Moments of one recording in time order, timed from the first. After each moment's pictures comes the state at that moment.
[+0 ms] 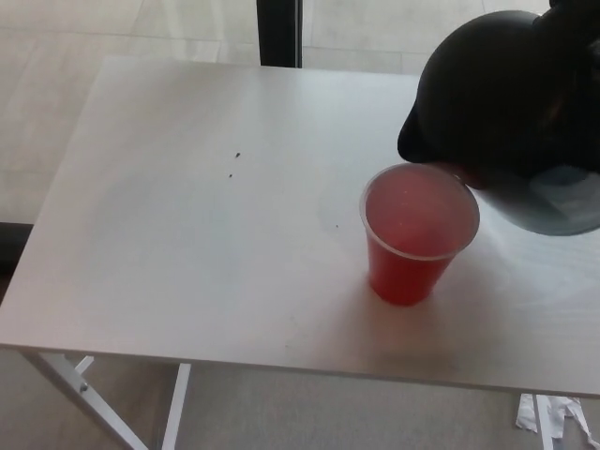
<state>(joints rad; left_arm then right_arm) -0.08 0.75 0.68 0.97 -0.42 -0.02 -0.34 -0.81 -0.78 0.10 0.42 -0.67 -0.50 0.11</state>
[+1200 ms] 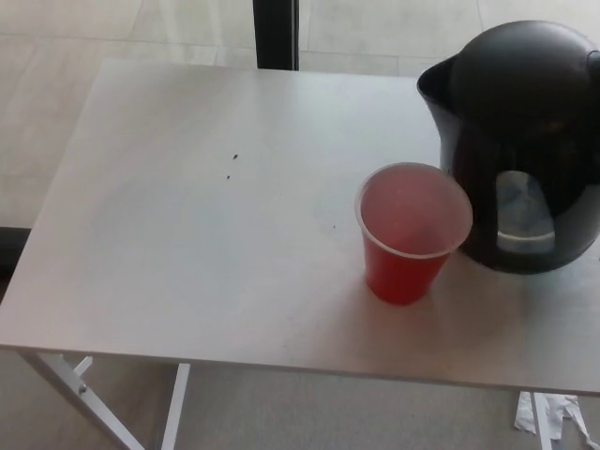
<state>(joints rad) -0.06 0.74 0.68 0.97 -0.42 -0.02 -0.34 -0.49 -0.39 -0.33 0.21 -0.49 0.00 0.18</state>
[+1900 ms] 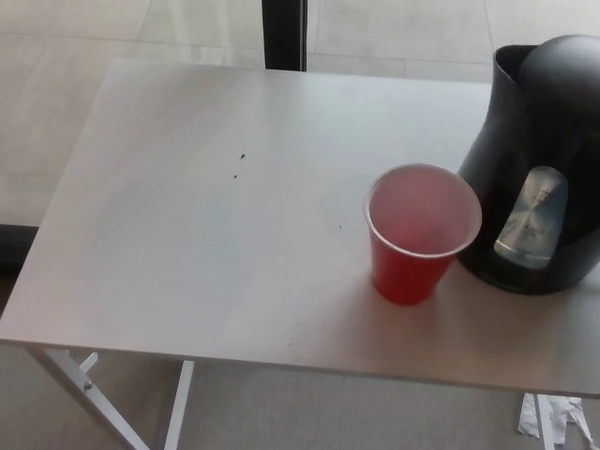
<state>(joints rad) -0.01 0.73 0.69 0.97 -0.42 -0.02 -0.34 -0.31 -0.31 -0.53 0.20 -0.29 0.26 0.24</state>
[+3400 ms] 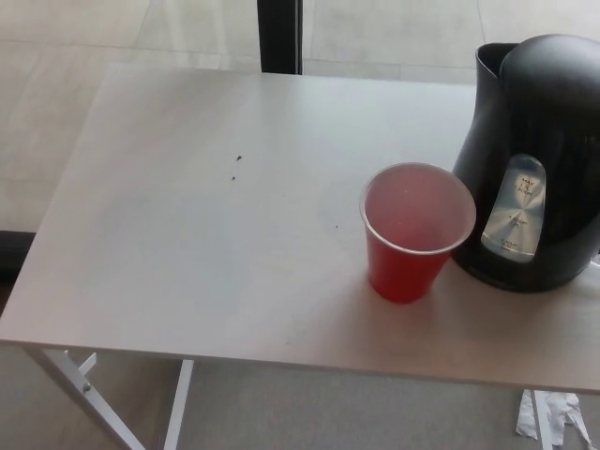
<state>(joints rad) 0.02 0.71 0.70 1.00 -0.42 -0.03 -0.35 0.11 -0.57 -1.13 0.32 0.14 0.26 0.42</state>
